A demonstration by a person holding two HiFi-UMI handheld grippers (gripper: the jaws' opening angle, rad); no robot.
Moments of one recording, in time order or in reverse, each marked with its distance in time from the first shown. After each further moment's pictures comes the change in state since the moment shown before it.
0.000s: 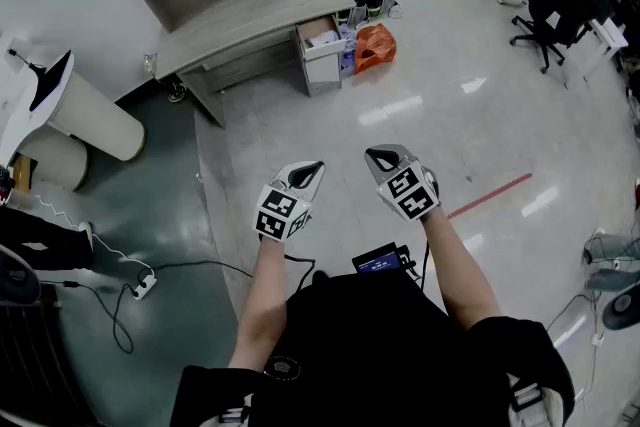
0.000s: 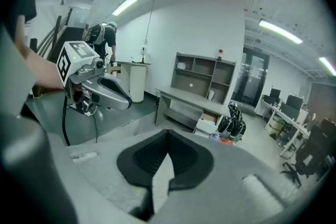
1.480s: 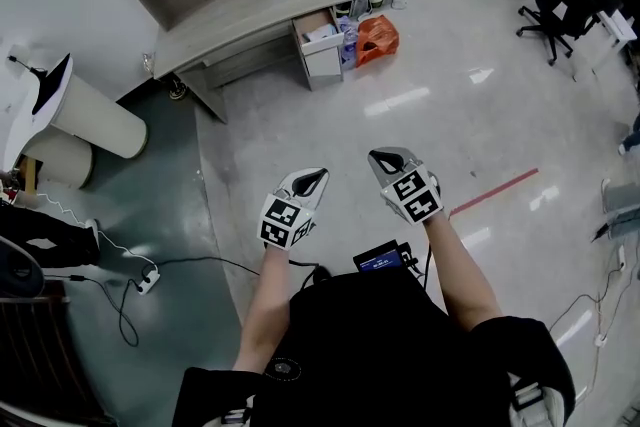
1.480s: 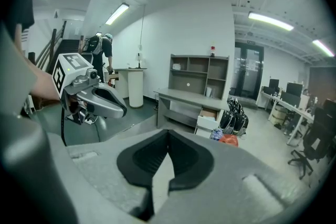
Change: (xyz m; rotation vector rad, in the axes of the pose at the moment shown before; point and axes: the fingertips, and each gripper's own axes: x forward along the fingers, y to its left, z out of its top) left arm 0.030 -0.032 -0.013 -0.032 0.022 0.005; right arm -0.013 -0.023 -0.031 0.112 -0.044 0.032
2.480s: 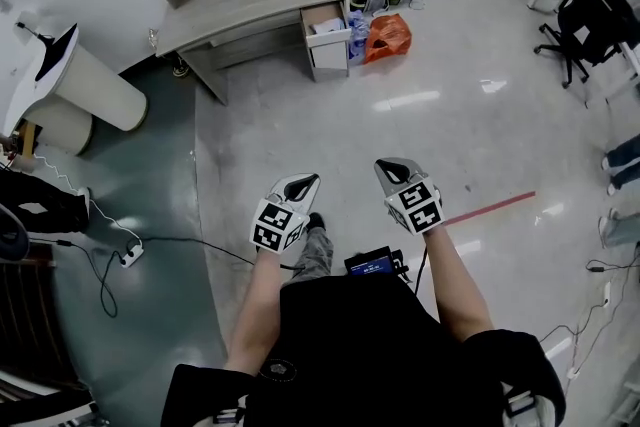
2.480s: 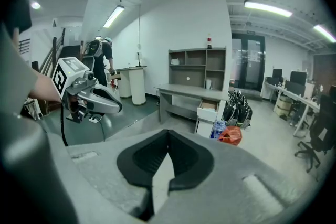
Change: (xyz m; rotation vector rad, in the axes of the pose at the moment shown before) left arm 0.042 -0.008 -0.020 -0.082 0.055 0.112; right arm -0.005 -0.058 -0.052 0.040 0.030 0.058
